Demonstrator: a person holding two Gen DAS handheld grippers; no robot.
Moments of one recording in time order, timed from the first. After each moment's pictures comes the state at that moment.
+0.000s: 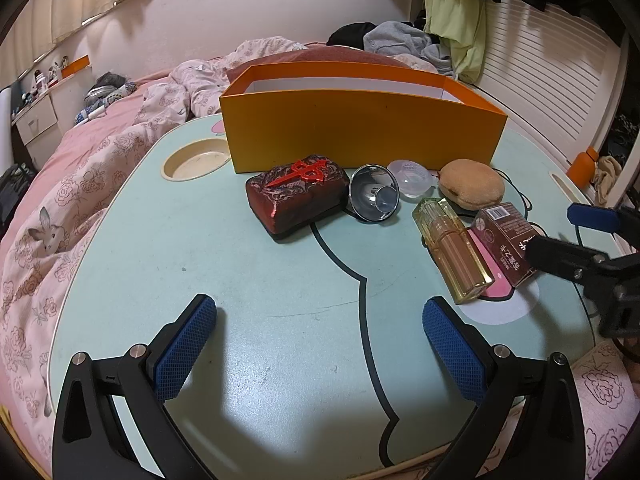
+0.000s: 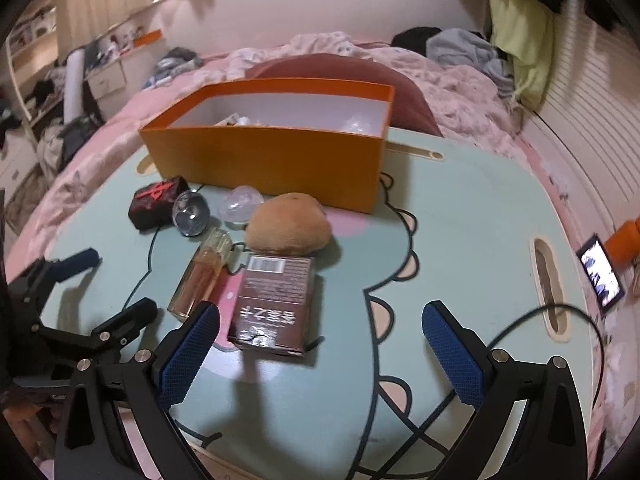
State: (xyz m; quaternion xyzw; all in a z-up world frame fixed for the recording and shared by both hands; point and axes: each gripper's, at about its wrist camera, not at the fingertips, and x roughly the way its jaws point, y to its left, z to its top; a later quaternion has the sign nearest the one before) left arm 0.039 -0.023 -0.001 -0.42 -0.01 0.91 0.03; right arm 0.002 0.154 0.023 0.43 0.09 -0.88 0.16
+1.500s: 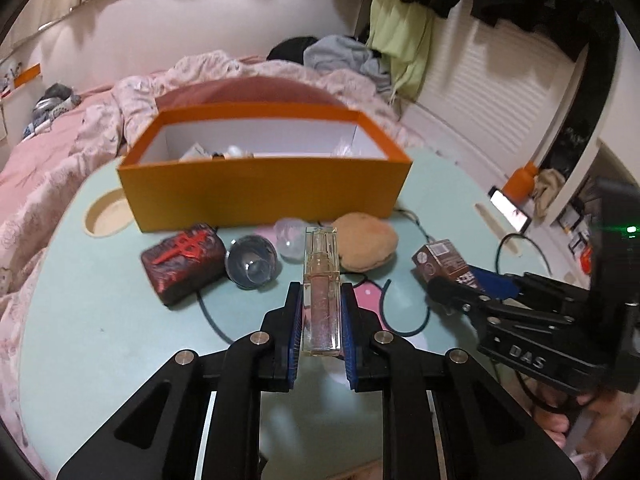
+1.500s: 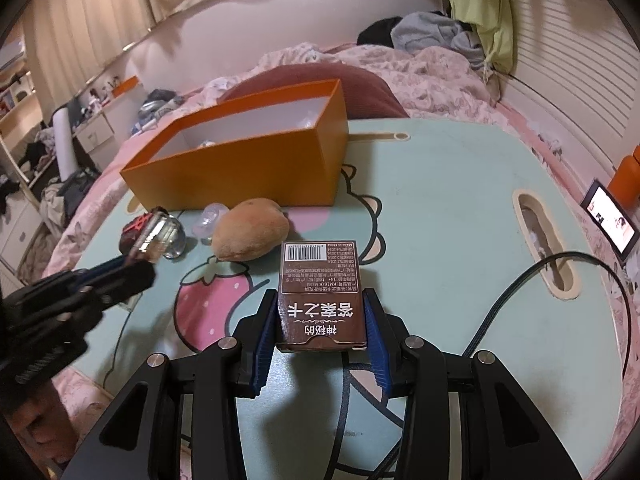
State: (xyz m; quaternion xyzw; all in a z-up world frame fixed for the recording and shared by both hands) left arm 0.026 0.007 0.044 -0.39 -0.04 0.91 0.14; right arm 0.007 0.201 0.020 0.41 -0.03 -0.90 0.14
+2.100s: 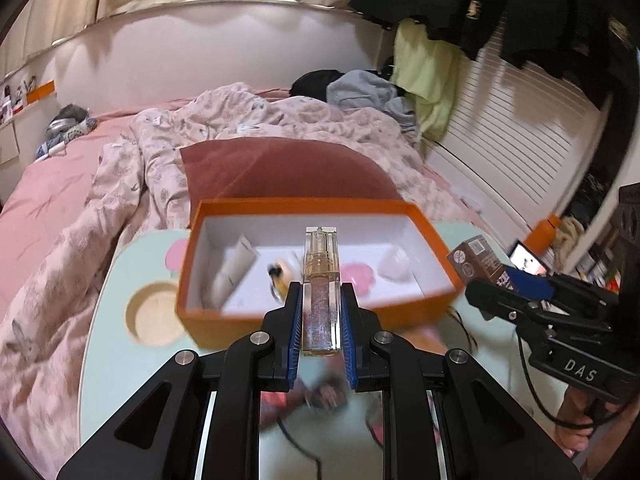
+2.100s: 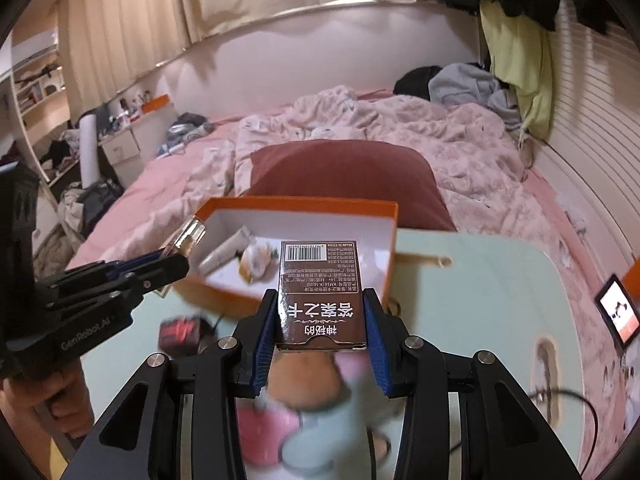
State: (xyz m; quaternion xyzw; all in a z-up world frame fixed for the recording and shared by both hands) left arm -0.068 -0.026 0.092 -0.36 -0.06 0.92 0.11; right arm -0.081 0.157 0.086 0.38 -0.01 -0.91 0.19
